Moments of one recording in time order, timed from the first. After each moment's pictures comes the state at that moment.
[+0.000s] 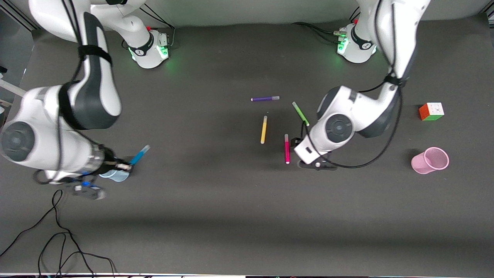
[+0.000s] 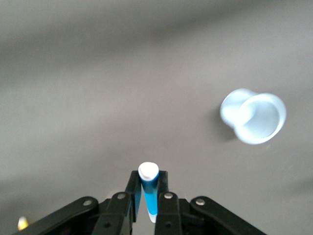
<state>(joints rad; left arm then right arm) -0.32 0.52 -0.20 -1.74 -0.02 2.11 -0.41 0.56 0.51 -0.56 -1.31 0.25 1.70 0.36</state>
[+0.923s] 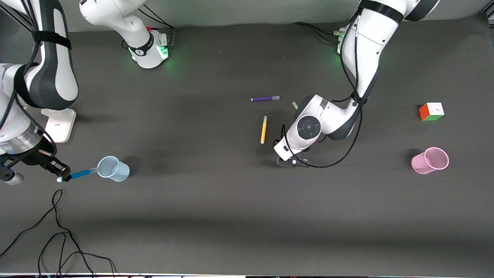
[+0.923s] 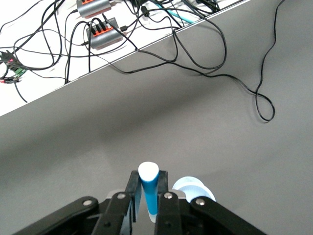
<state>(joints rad) -0.40 0.65 -0.20 -1.81 -0.02 2.41 -0.46 0.57 0.17 -0.66 -1.92 0.06 2.42 0.36</state>
